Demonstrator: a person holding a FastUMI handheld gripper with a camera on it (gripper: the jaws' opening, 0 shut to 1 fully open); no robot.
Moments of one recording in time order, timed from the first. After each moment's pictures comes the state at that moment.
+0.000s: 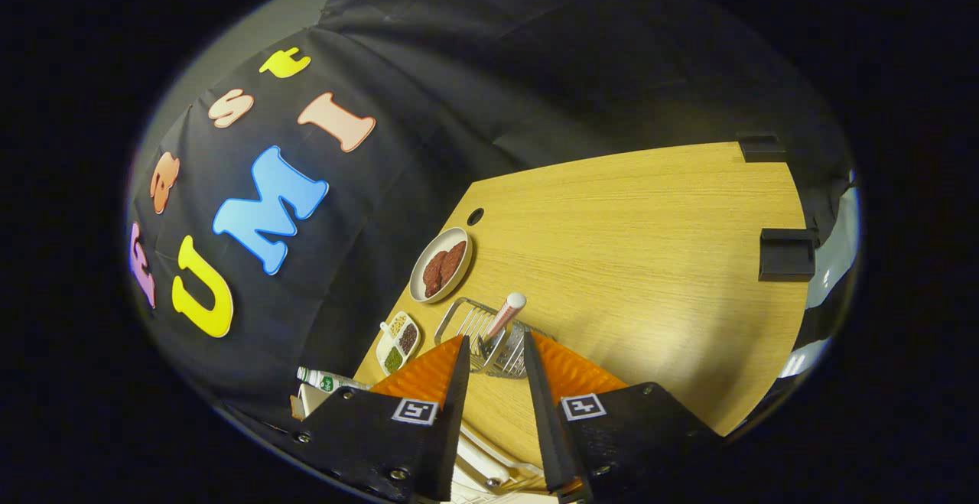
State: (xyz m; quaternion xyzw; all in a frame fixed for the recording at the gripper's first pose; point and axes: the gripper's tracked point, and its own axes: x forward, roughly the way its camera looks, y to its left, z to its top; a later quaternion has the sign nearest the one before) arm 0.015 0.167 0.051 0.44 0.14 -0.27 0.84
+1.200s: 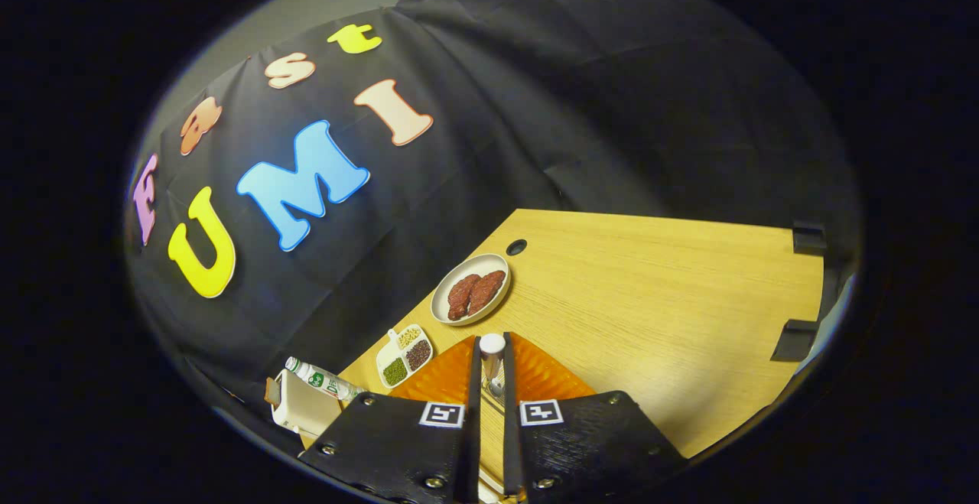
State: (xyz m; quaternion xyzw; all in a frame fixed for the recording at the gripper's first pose) arm 0.055 0.163 0.115 0.31 0.13 -0.23 0.91
